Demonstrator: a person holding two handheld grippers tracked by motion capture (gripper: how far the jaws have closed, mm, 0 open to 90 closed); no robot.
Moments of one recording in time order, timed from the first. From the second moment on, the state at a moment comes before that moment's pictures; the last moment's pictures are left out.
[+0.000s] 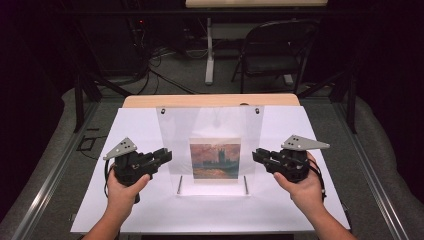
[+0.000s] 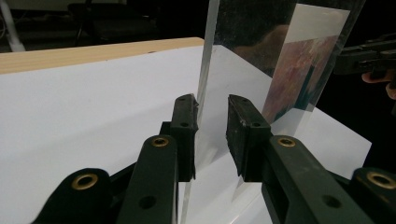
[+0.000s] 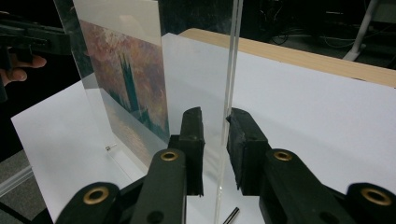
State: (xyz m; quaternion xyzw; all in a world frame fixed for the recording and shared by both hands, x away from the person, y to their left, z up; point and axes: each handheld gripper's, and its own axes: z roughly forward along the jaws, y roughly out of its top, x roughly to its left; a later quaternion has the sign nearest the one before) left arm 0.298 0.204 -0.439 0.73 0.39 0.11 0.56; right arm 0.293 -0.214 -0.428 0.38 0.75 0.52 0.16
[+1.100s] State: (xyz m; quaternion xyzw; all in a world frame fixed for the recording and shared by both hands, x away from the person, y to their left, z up) left arm 0.291 0.198 -0.432 0.76 0.38 0.16 0.50; right arm 0.290 -0.210 -0.429 0.36 0.75 0.52 0.20
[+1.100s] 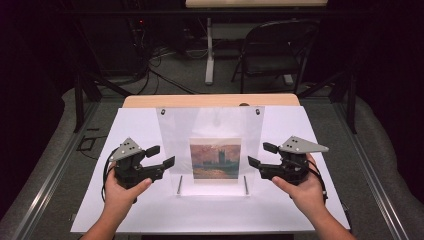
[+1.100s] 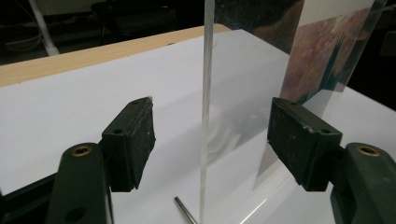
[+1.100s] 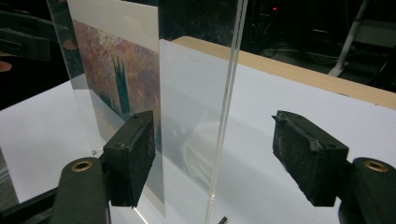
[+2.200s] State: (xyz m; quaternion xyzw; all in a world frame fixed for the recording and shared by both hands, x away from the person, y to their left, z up) left arm 0.265 0.262 -0.501 0.72 0.50 0.20 0.44; right arm 0.261 -0.264 -0.498 0.45 0.73 0.46 0.24
